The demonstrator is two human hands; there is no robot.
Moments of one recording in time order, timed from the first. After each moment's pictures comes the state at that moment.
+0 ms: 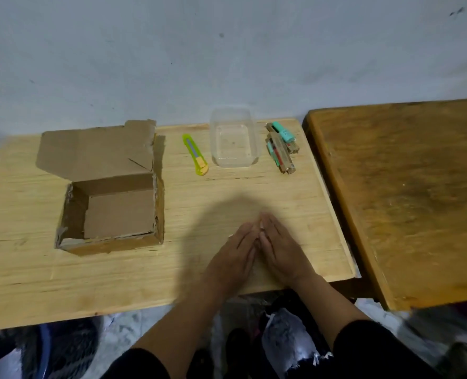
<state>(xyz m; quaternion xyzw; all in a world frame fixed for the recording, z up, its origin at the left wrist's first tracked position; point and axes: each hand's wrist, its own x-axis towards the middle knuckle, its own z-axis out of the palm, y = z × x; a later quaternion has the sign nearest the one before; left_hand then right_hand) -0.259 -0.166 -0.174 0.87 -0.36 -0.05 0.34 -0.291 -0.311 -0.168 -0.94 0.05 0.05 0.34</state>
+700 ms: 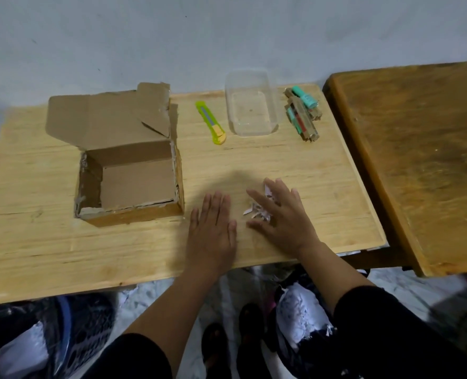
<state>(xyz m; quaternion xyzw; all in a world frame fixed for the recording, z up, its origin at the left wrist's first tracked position) -0.259 -0.097 -0.190 0.97 -0.19 -0.05 0.16 -0.279 -0.273 -0.180 -0.97 -0.01 -0.04 0.25</state>
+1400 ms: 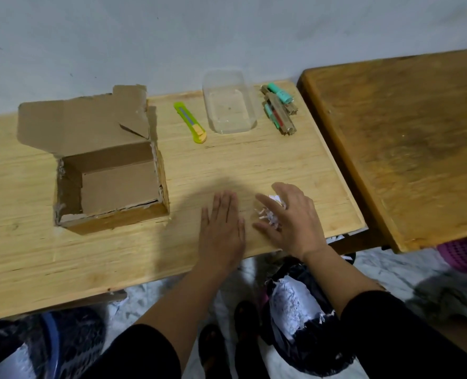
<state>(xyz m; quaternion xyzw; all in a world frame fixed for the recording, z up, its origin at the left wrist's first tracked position) -0.272 -0.128 -0.188 0.95 -0.24 -0.07 0.17 -0.317 -0.294 -0.174 -0.99 0.03 -0.06 0.10</state>
